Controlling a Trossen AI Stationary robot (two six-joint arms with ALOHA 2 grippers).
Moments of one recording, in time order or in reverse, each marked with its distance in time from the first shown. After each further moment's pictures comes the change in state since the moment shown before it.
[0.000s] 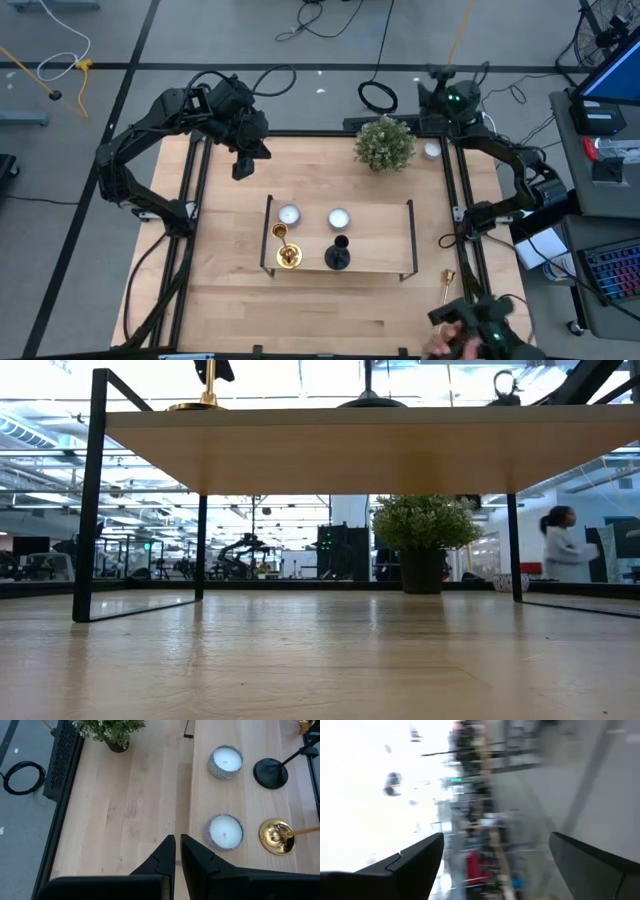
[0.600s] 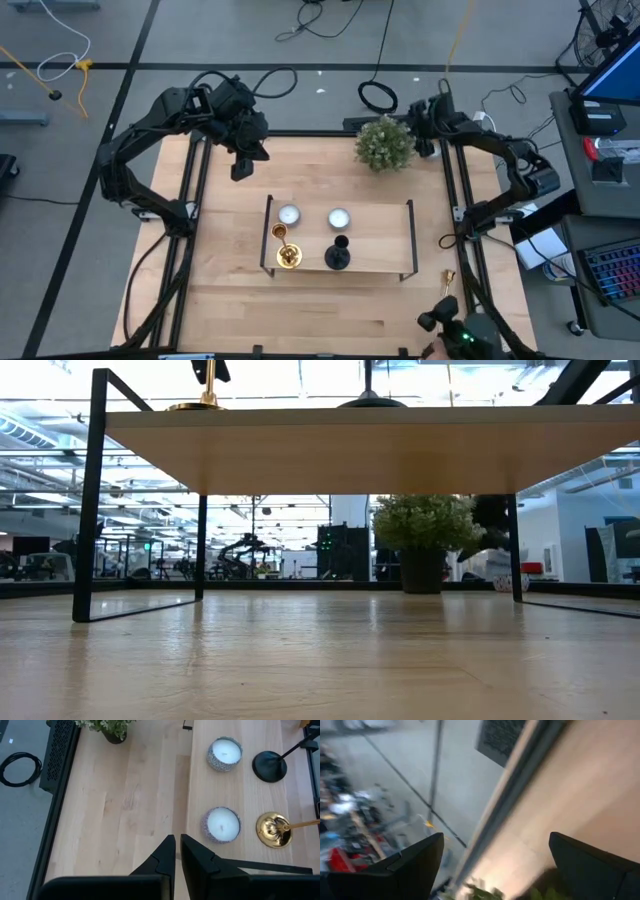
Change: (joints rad) left arm -0.005 0.009 0.021 -0.049 -0.005 -0.008; right arm 0.033 0.095 0.030 -0.710 -0.197 -0.098
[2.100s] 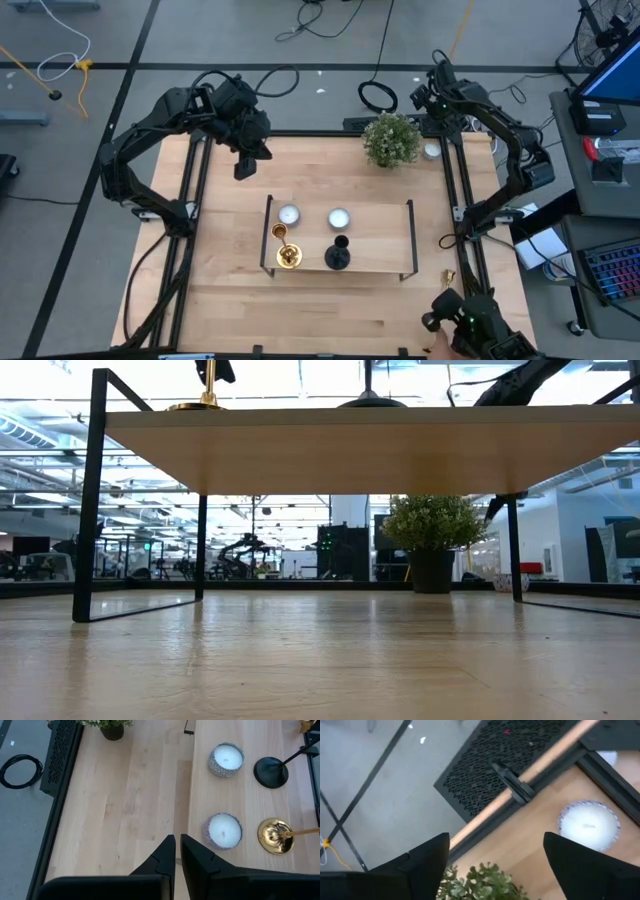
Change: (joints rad) left arm 0.000 0.012 0.000 0.027 0.001 -0.010; right arm 0.007 0.074 0.491 -0.729 0.303 -0.416
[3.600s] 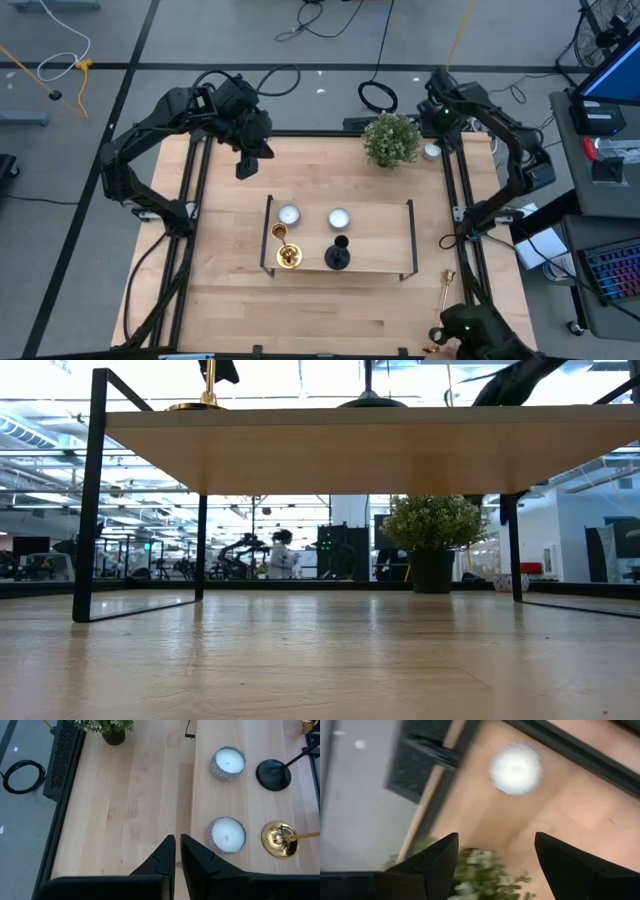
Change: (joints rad) left arm 0.000 0.007 0.000 0.022 -0.002 0.015; right arm 0.022 -0.009 0.012 -0.295 -0.051 0.338
